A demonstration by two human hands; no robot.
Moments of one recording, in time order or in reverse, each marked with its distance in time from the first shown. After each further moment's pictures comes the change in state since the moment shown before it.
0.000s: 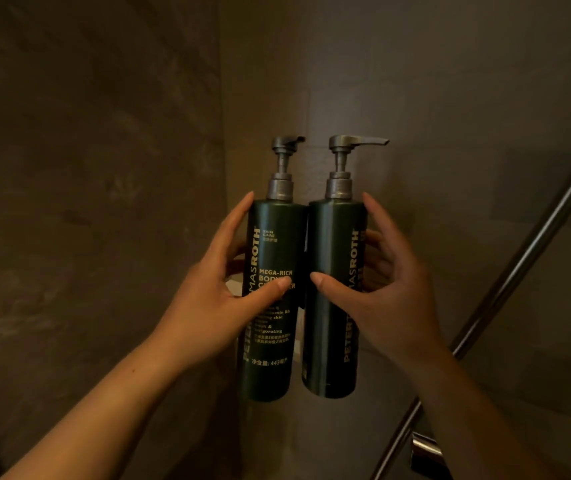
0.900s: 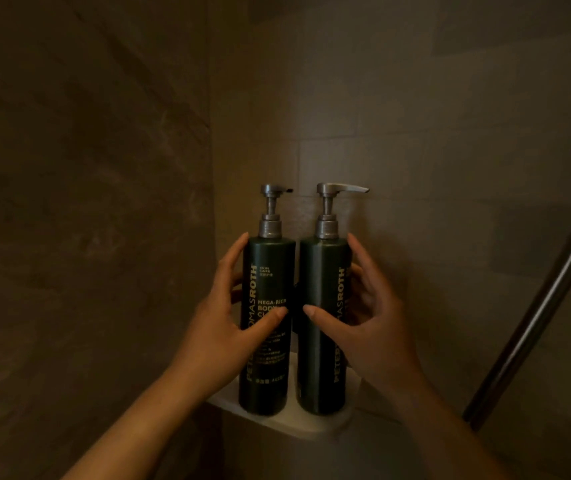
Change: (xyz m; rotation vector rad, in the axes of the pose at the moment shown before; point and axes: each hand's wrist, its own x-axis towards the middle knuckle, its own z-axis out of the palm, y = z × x) left_hand 0.044 -0.029 0.013 -0.004 0.071 -0.025; right_hand 0.039 0.039 0.009 -0.041 0.027 -0.033
